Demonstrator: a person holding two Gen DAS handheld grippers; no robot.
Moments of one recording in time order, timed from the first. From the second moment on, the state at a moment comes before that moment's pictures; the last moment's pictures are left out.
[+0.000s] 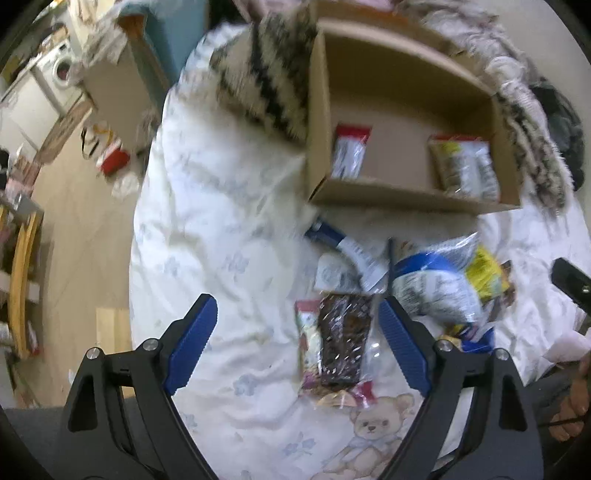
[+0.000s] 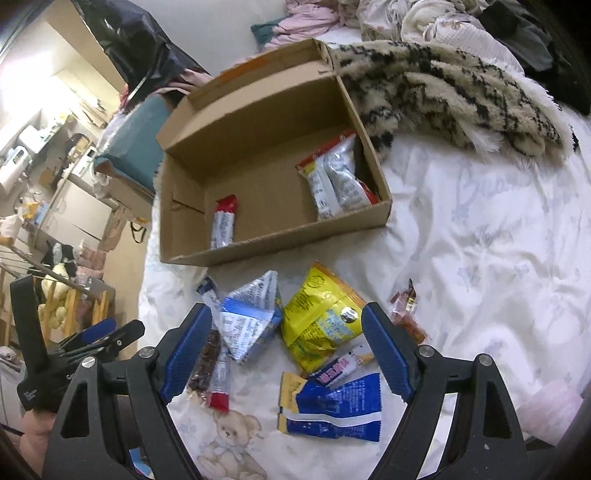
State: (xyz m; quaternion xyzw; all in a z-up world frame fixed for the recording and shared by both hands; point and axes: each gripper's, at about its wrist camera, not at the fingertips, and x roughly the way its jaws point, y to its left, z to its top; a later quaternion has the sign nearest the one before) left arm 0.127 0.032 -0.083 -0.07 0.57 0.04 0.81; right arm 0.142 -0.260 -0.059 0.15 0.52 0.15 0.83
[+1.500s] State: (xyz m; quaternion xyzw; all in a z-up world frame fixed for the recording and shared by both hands) left arm 0.100 0.030 -0.123 -0.16 0.66 -0.01 0.74; right arm 0.154 -0.261 -0.087 0.25 0.58 0.20 0.75
